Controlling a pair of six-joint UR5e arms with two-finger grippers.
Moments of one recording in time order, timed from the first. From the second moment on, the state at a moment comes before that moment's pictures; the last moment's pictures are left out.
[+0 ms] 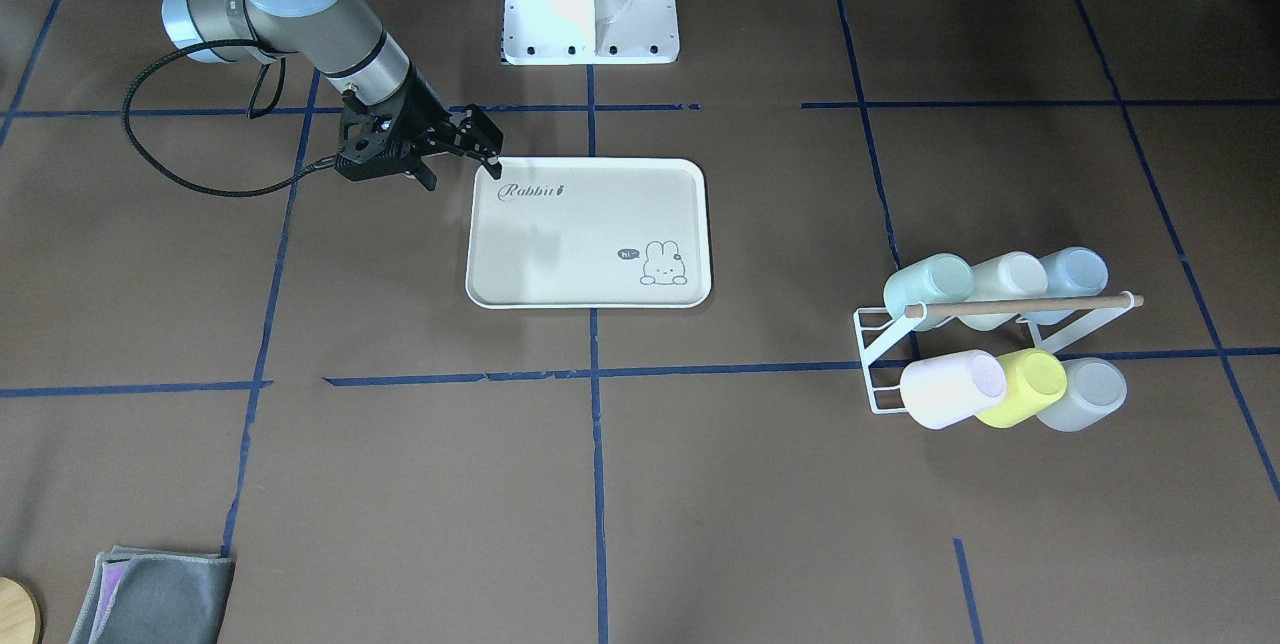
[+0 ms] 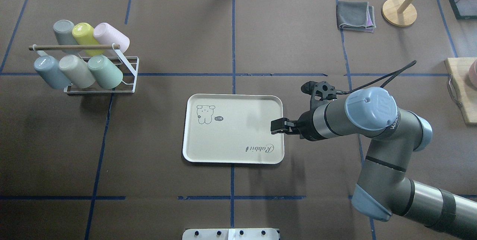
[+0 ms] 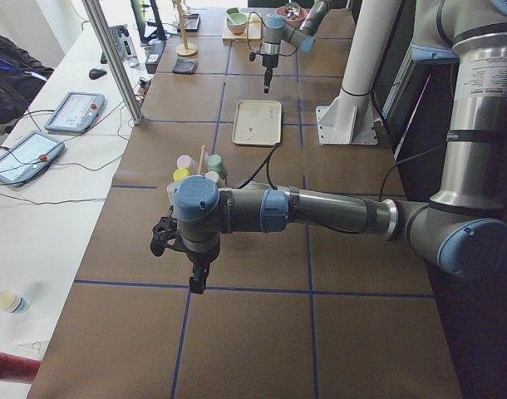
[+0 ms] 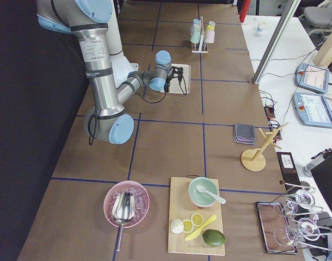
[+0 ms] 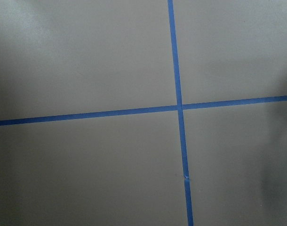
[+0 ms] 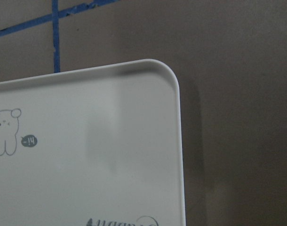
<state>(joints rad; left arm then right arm) -1.69 -1.61 -1.71 -1.43 -2.35 0.18 0.51 -1.28 1.85 -1.05 1.92 1.42</state>
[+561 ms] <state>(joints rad) -1.60 -1.61 -1.96 -1.38 -2.35 0.18 0.71 -1.28 1.94 -1.30 2.08 1.36</state>
